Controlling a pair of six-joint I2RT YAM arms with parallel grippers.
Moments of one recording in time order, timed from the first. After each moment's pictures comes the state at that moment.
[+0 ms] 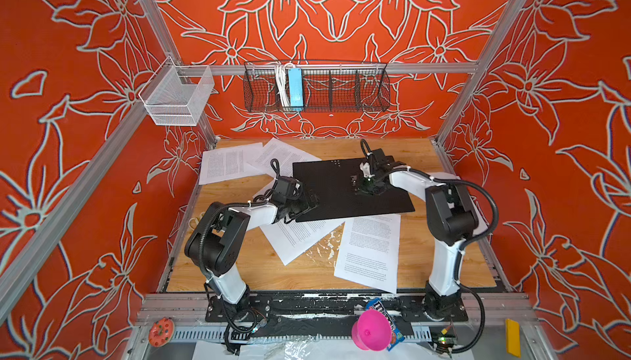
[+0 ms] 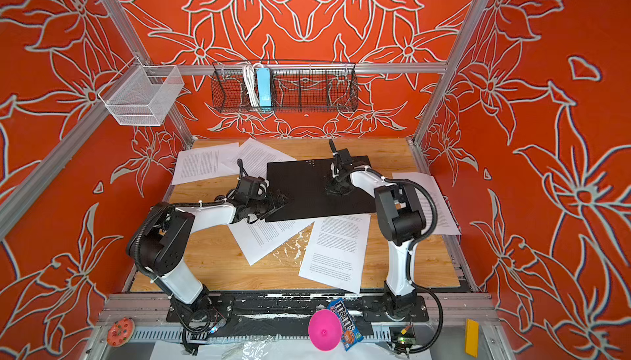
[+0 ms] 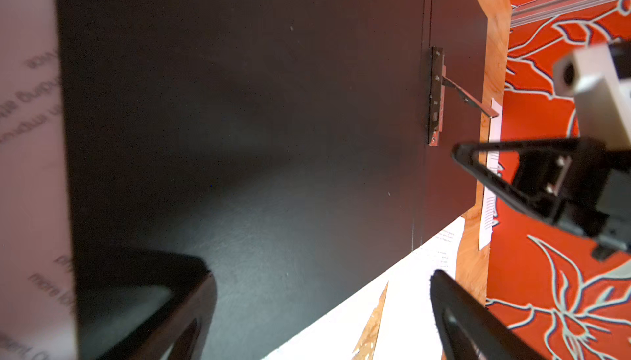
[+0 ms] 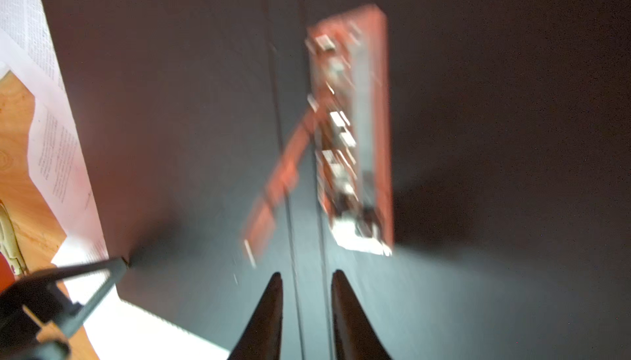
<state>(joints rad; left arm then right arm) -0.35 1.71 0.82 0.08 0.39 -0.82 0.31 2.03 1.46 -0.56 -0.32 0.47</state>
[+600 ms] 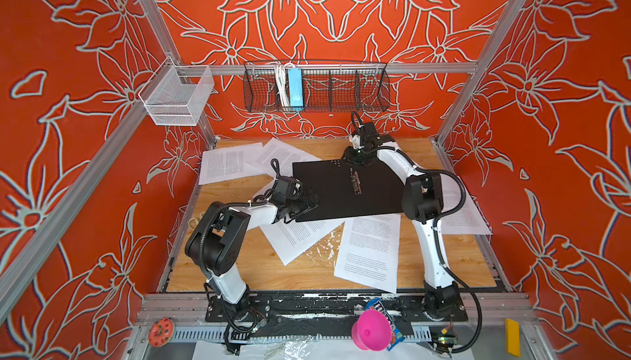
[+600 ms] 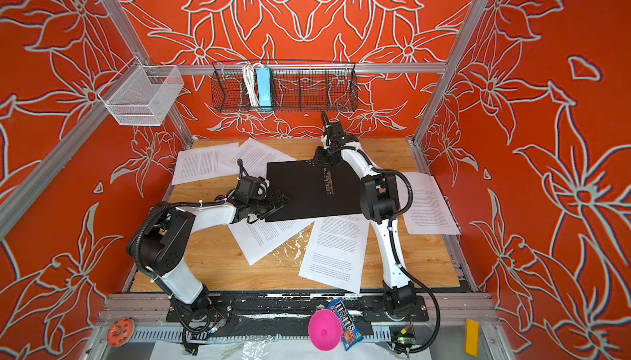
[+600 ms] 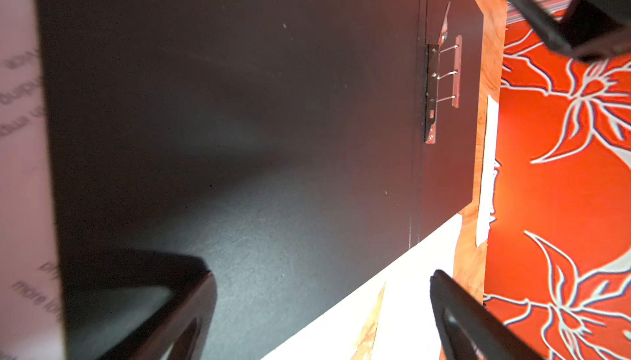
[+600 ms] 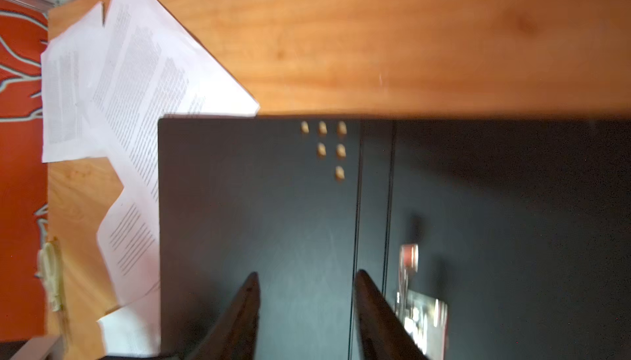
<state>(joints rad) -0.35 1.71 0.82 0.09 0.42 -0.82 0.29 2.33 2.08 -0.77 -0.37 0.36</state>
